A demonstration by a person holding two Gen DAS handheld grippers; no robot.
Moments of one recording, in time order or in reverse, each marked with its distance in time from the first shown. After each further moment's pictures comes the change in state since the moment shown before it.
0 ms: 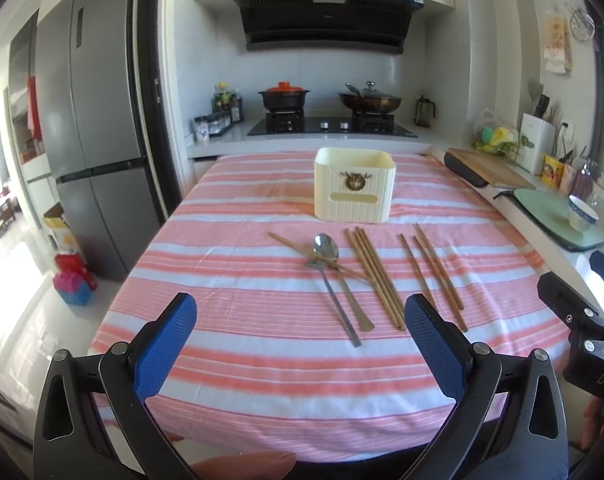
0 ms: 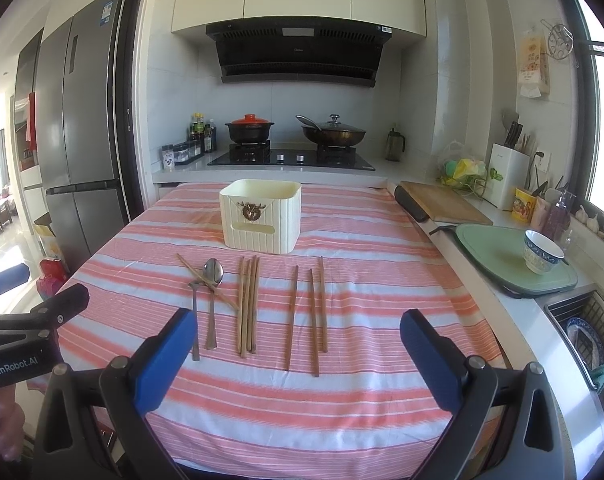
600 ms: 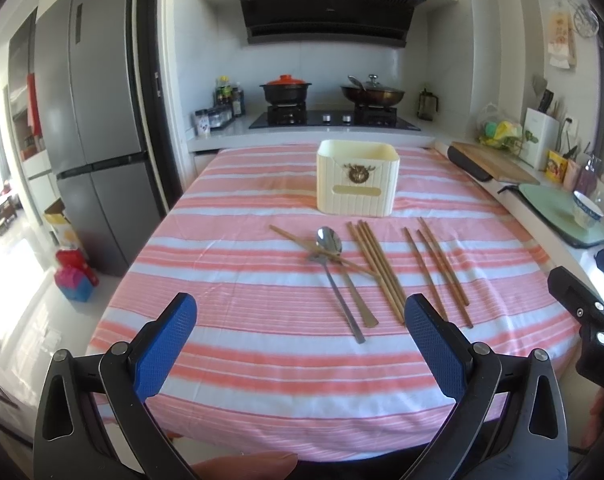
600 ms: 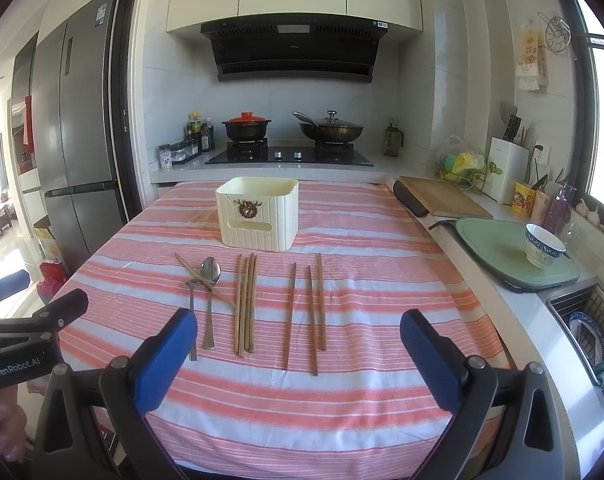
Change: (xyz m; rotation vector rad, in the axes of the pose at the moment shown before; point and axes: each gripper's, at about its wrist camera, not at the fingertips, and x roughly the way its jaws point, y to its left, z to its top) left arm 0.010 0.003 0.002 0.000 0.030 0.006; right arm 0.005 -0.005 -0.002 0.020 0.010 0.003
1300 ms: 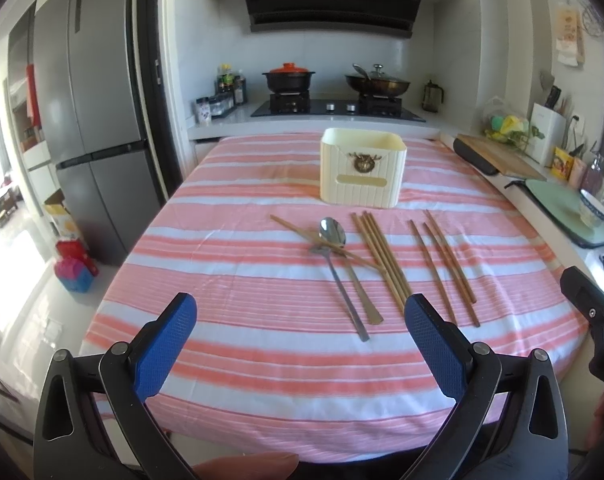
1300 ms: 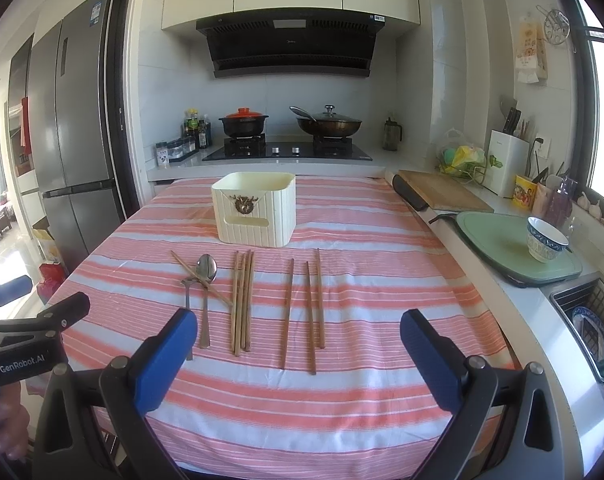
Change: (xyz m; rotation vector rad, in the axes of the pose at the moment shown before) left arm 0.016 0.000 0.004 -0.013 0.043 0.008; right arm 0.008 -0.008 0.002 0.016 0.018 0.003
